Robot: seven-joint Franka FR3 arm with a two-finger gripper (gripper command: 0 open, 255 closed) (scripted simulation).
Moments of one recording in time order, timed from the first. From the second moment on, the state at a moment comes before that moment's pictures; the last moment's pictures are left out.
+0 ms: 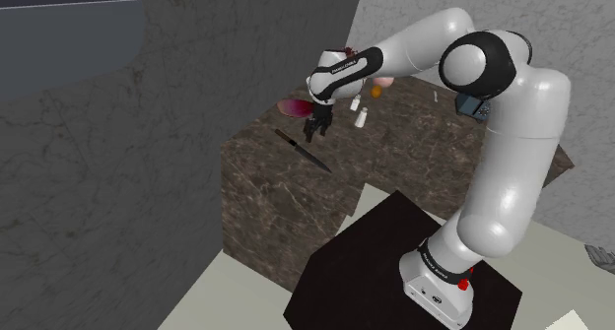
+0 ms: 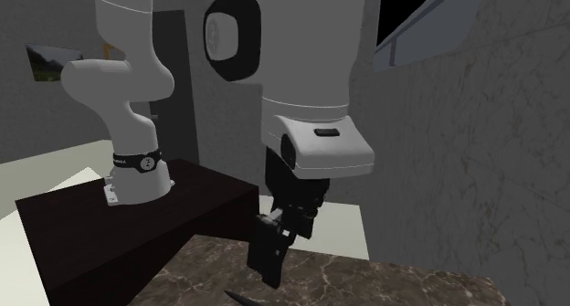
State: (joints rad) arm 0.00 0.42 -0.09 -1.93 0.09 2.23 -0.28
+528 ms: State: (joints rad) arm -0.02 0.70 -0.07 -1.68 0.11 2.23 -0.31
